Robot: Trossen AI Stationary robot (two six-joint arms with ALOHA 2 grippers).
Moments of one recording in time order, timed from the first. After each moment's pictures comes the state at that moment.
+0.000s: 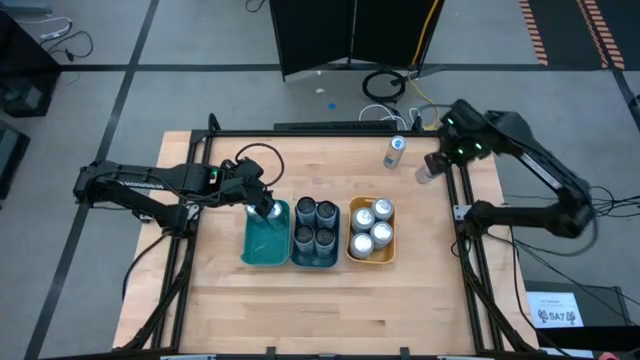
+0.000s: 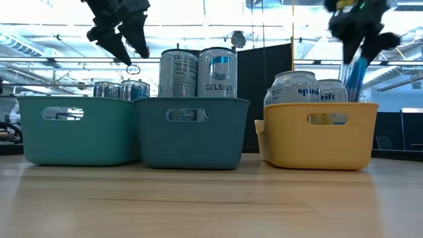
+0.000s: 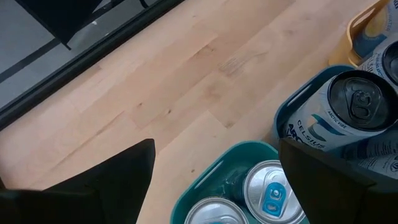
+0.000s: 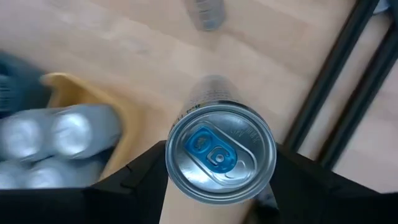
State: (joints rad) left arm -0.04 1.20 1.11 -0.98 -0.51 -0.72; right arm -0.77 1.04 1.24 -1.46 -0.05 0.43
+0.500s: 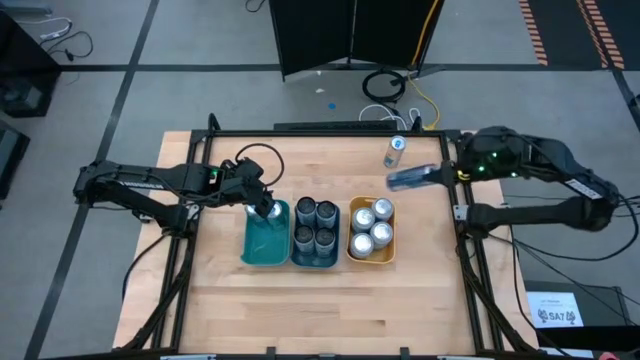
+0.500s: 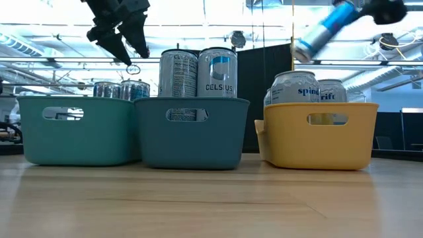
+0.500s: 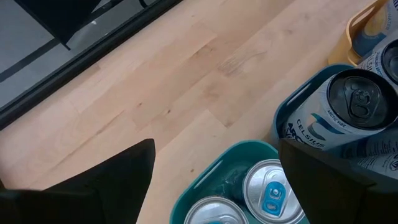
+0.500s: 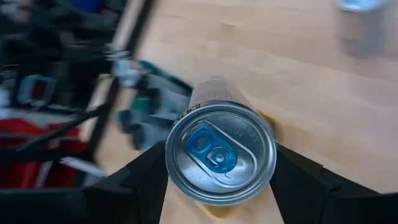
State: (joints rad) left arm -0.04 1.20 1.11 -0.98 -0.51 -0.72; right arm -0.25 0.80 1.25 -1.15 -0.02 0.99
